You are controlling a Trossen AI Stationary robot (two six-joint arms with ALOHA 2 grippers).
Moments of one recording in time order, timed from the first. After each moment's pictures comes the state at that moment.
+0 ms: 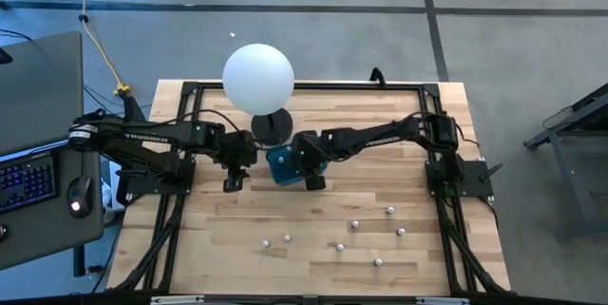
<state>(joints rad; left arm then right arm) 0.03 1.15 0.84 -0.81 0.08 -0.06 -0.07 2.02 1.43 -0.41 -0.03 -0.24</state>
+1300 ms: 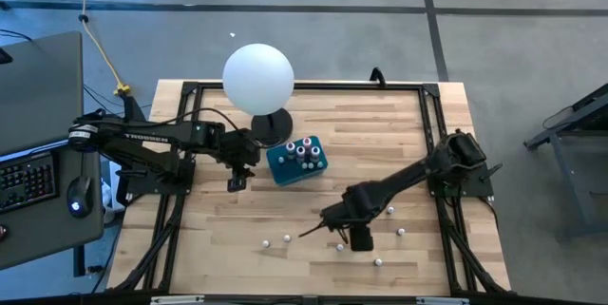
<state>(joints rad) 0.03 1.15 0.84 -0.72 0.09 -0.05 0.39 1.89 1.39 -1.02 -0.16 0.39</state>
